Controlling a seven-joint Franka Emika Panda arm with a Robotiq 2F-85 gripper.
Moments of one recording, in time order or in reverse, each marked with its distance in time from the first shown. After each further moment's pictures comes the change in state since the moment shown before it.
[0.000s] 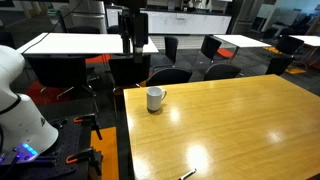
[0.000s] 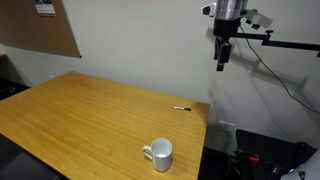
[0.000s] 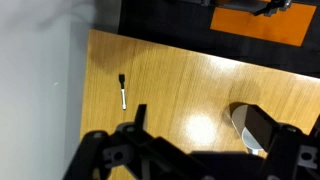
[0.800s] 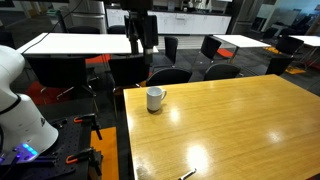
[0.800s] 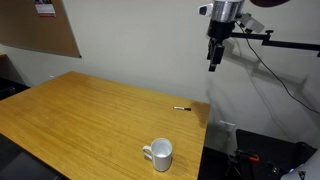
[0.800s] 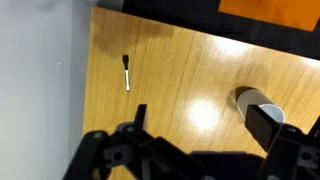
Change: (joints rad) arm 0.000 0.007 -0.002 -0.030 0.000 0.129 -0.014
